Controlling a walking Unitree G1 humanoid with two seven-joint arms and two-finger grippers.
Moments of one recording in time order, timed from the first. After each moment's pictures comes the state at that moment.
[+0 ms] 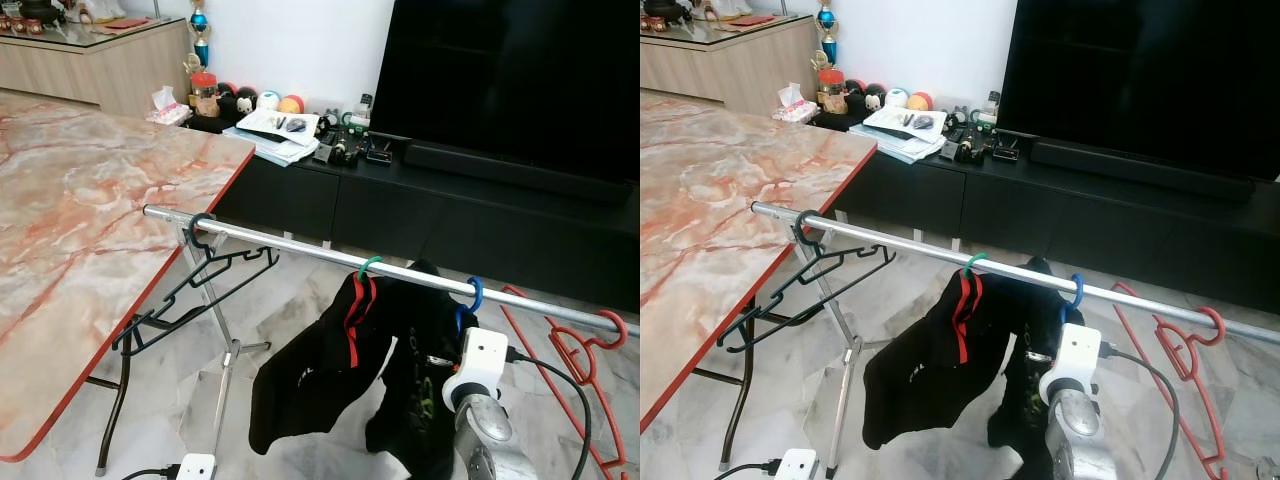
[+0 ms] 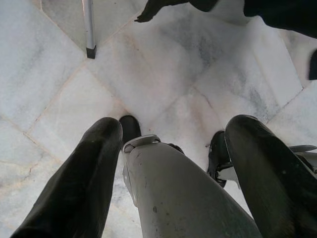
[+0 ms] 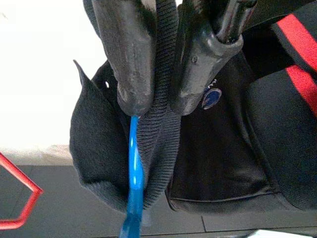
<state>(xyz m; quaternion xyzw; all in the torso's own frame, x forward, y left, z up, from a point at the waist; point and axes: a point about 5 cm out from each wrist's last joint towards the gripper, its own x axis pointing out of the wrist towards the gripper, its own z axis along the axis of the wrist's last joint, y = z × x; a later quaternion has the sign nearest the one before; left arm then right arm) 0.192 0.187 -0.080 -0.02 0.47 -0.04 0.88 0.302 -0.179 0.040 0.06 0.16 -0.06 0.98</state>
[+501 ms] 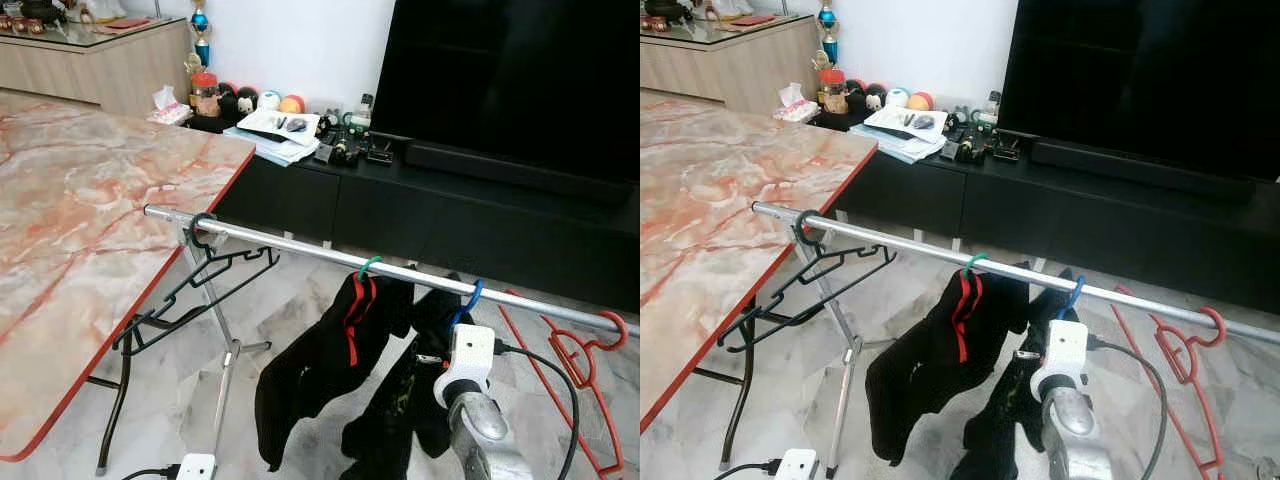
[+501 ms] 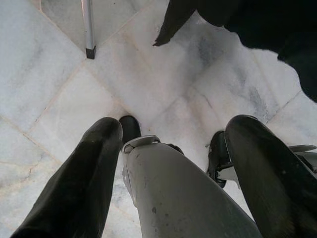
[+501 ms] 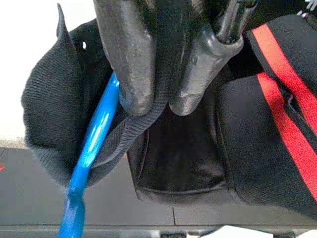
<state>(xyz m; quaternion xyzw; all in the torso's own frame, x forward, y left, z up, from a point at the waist) 0.192 0.187 -0.080 -0.02 0.47 -0.04 0.88 0.304 -0.168 0.041 0.05 0.14 0.00 0.99</state>
